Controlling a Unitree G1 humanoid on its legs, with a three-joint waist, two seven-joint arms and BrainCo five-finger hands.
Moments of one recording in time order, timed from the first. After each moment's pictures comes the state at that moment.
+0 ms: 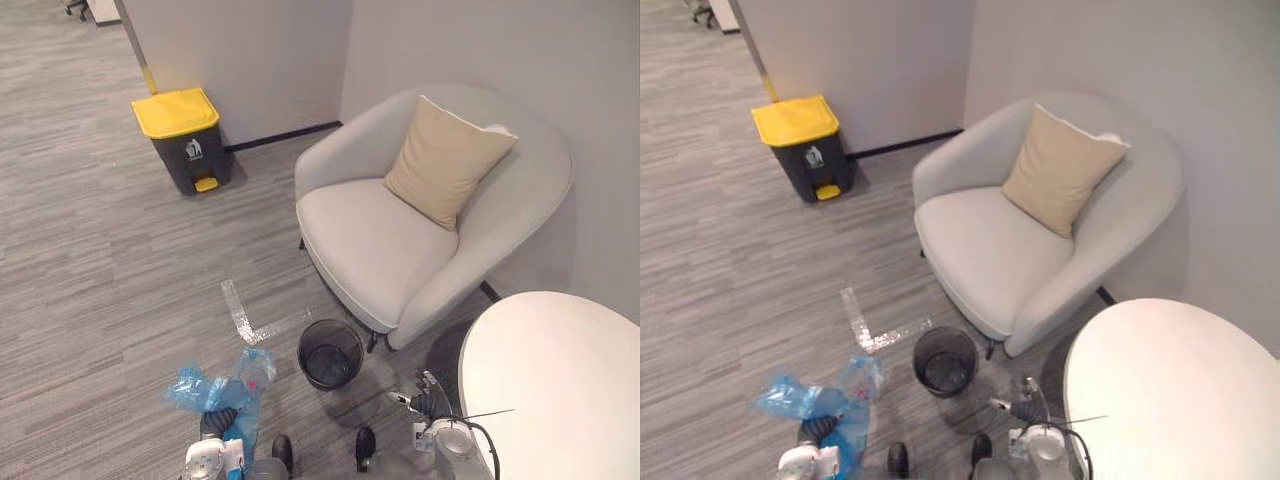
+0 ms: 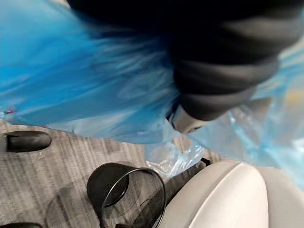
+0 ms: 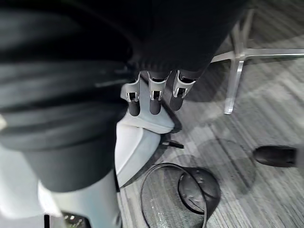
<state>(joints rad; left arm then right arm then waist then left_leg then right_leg) 0.18 0.04 0.14 0.62 -0.04 -0.12 0.10 0.10 0.00 -0.12 0.69 -0.04 -0.09 -0.07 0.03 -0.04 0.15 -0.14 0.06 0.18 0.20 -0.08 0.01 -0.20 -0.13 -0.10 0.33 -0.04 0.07</state>
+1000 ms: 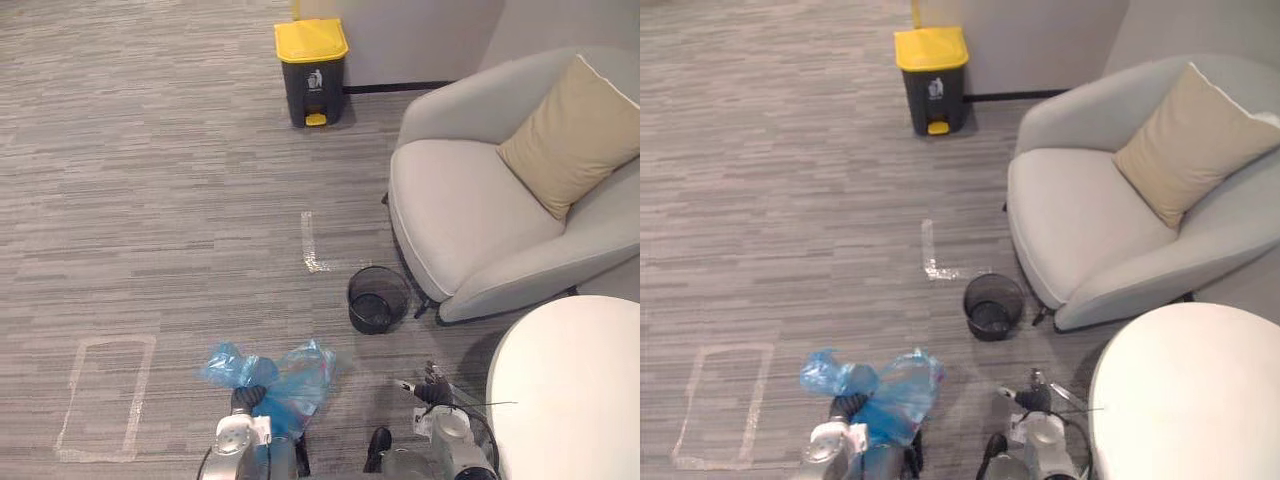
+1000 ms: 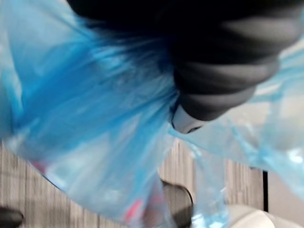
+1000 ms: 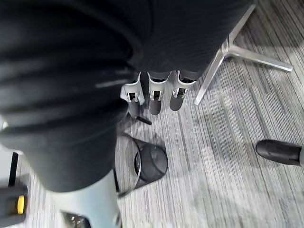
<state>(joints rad) 0.12 0.06 -0.02 0.68 -0.08 -0.12 0.13 -0.01 -0.04 -0.12 0.81 -0.01 -0.08 -0.17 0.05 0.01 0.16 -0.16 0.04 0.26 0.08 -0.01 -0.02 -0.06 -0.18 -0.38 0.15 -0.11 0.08</state>
